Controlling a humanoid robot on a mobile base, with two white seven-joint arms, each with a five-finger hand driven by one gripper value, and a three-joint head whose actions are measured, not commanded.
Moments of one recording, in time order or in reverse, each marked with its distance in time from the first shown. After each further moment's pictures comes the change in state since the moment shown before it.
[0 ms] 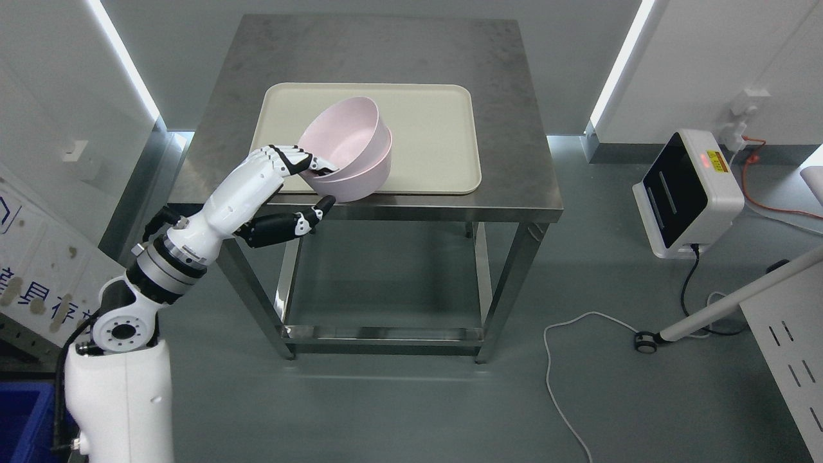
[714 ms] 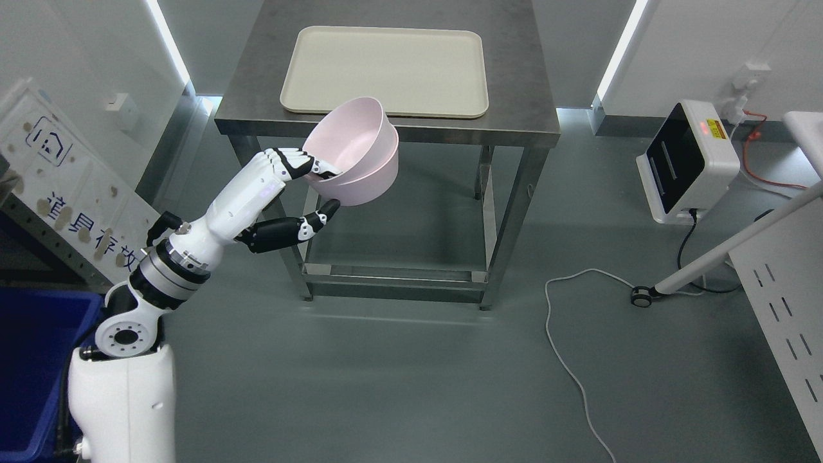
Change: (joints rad) left arm 0.019 0.000 -0.019 -0.011 0.054 0.000 -0.004; right arm 0.000 0.000 0.000 0.000 0.000 -0.003 0.000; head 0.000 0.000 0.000
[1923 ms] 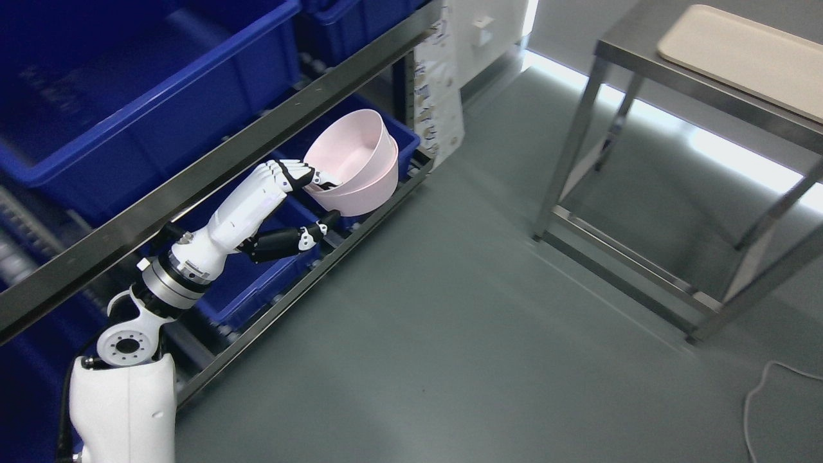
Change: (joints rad) left arm 0.025 0.000 -0.001 0.002 0.006 0.000 -0.001; right arm 0.000 0.000 0.000 0.000 0.000 -0.001 0.000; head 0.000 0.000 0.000
